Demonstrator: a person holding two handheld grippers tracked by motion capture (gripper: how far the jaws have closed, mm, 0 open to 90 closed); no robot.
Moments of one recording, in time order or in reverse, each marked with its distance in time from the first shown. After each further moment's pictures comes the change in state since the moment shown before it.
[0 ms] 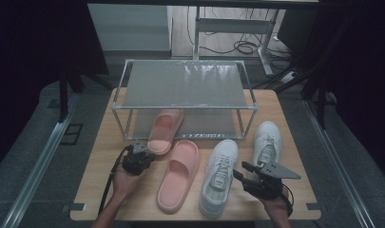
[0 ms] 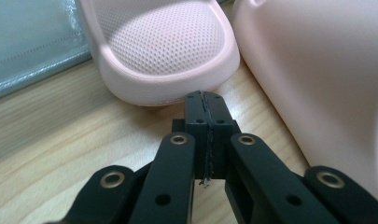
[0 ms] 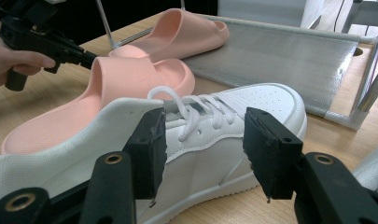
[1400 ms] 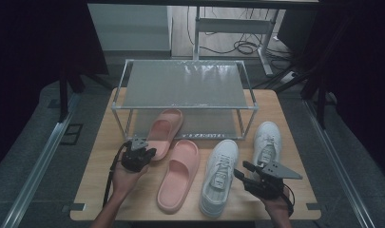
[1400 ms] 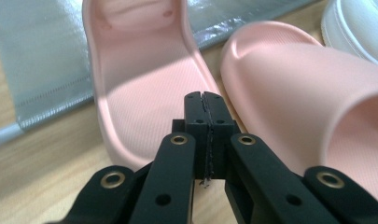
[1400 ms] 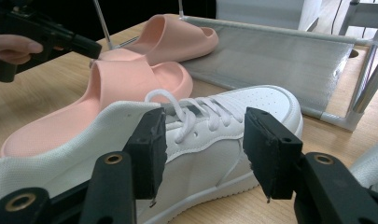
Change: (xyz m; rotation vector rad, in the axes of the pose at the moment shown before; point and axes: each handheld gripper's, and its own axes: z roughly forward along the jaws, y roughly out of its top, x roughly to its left) left arm -0.008 0.012 -0.026 -0.070 0.016 -0.006; right arm -0.002 0.001 -0.002 -0.011 -0.004 0.005
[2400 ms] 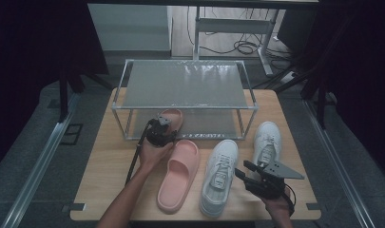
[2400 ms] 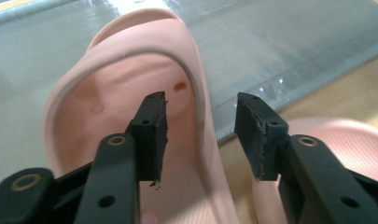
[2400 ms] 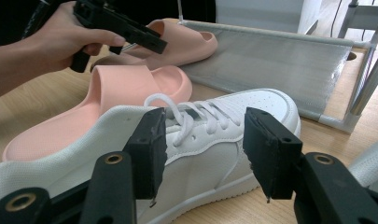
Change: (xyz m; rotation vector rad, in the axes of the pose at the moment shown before) left arm -0.005 0.071 0.083 0.030 0.110 -0.002; right arm -0.002 0.001 -0.002 -0.015 0.002 0.009
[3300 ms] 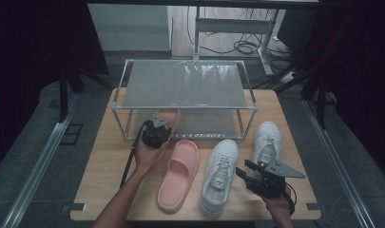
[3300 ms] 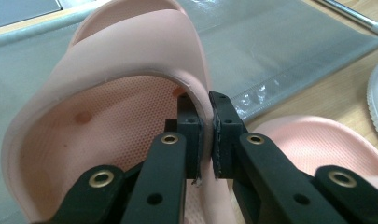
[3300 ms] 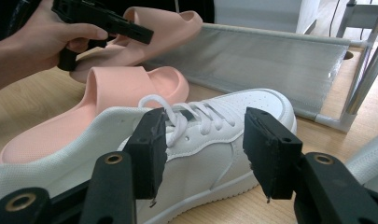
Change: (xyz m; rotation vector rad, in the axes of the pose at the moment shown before) left arm 0.003 -0.002 -0.012 -0.079 -0.027 0.012; right arm -0.004 0.000 0.000 -0.001 -0.001 0.011
